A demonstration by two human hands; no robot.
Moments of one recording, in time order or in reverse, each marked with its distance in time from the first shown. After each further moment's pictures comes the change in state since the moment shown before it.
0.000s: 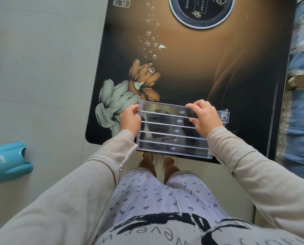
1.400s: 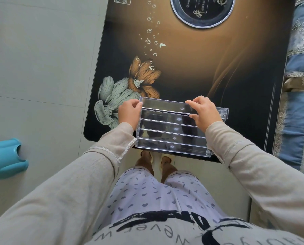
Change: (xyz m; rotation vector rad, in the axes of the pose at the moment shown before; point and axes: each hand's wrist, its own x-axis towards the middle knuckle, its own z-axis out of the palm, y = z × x) left_hand 0.010 0.002 -0.004 0.020 0.053 0.081; right_hand 0.008 -0.003 -0.002 -0.094 -0.018 -0.012
